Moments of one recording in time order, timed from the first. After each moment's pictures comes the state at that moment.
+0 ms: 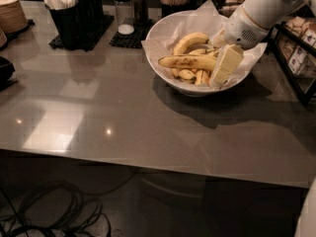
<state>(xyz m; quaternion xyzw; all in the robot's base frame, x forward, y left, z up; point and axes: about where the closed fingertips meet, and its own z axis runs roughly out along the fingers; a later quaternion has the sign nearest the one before) 0.622 -0.159 0.894 -0.61 0.76 0.11 0.20</state>
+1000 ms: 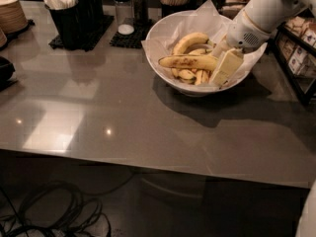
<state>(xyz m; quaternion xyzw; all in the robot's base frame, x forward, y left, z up) 0.621 -0.164 0.885 -0.61 0.76 0.12 0.19</state>
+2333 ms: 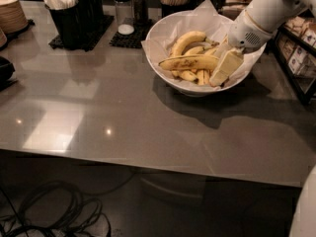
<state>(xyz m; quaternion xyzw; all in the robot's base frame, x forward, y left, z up) 0.624 -0.169 0.883 -0.60 0.77 0.12 0.19</state>
